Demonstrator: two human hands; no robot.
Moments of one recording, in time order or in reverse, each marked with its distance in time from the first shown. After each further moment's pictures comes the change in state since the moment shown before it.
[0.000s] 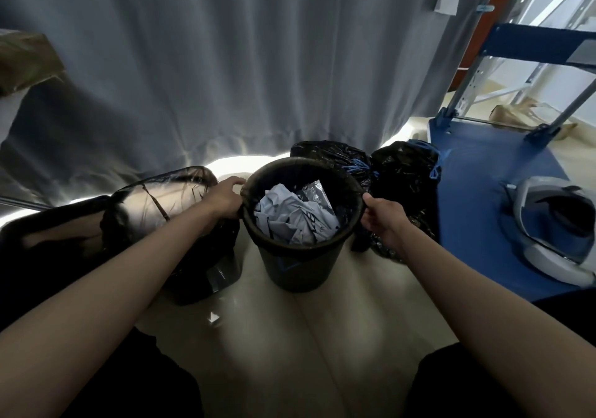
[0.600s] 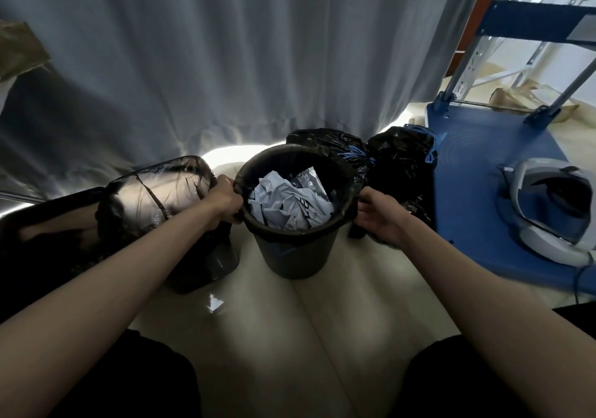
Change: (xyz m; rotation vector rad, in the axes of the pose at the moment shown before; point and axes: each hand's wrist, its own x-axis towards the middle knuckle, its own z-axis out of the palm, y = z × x) left_hand -0.019 -0.001 0.023 -0.135 -0.006 -0.144; right_hand -0.014 0.006 -0.015 0.022 -0.169 0.126
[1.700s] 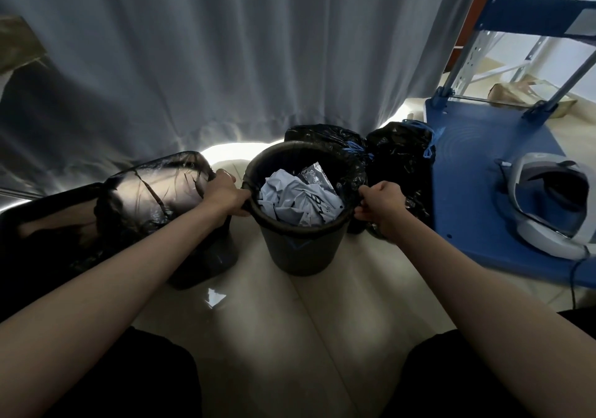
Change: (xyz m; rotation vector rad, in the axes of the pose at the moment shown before) left_hand -0.024 0.011 0.006 -0.011 0.143 0.048; right_hand -0.012 -0.003 0.012 -0.290 0.377 -0.189
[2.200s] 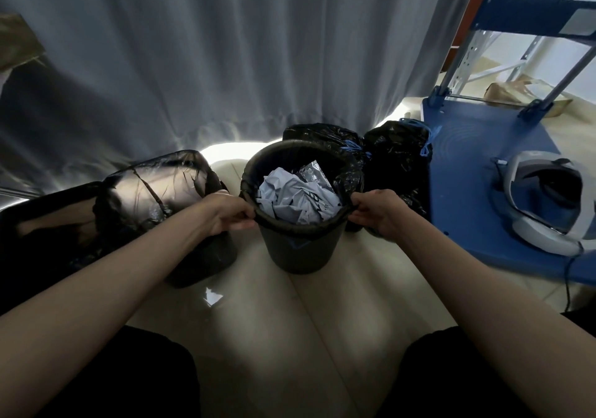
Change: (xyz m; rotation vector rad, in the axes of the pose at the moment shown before) left_hand -0.025 -0.005 0.000 -0.270 -0.302 -0.243; right_hand -0.016 -0.005 -0.003 0.035 -0.173 0.183
